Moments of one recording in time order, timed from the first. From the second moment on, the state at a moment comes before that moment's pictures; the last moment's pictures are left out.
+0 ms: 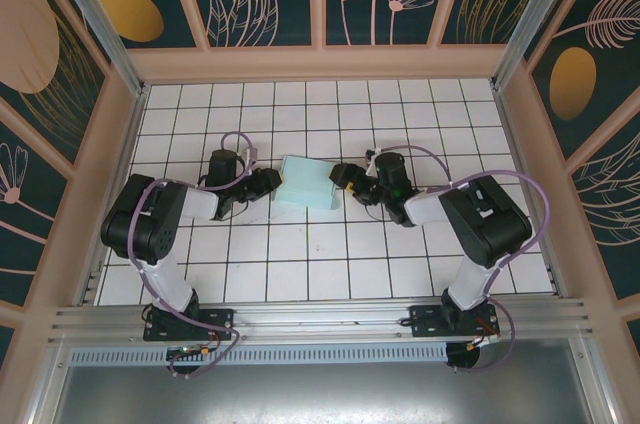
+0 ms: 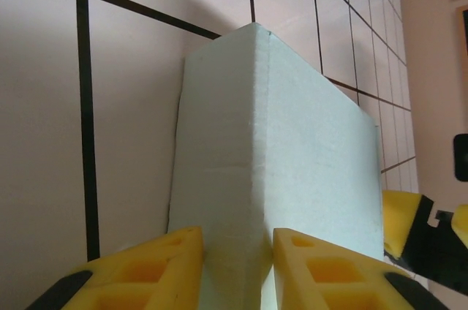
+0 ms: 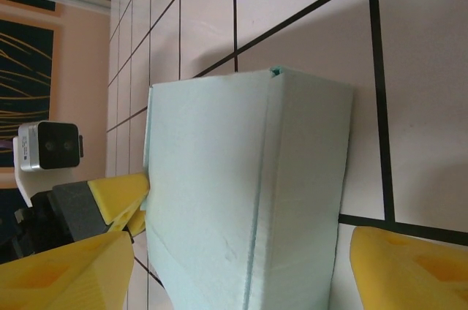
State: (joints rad) left arm -0.25 1.79 0.64 0.51 0.61 -0.77; right arm 0.51 1.75 0.64 0.61 -0.41 1.00
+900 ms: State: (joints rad) left arm -0.13 1.88 0.61 0.70 0.80 -0.89; right arm 0.51 1.88 0.69 0.76 -0.52 1.10
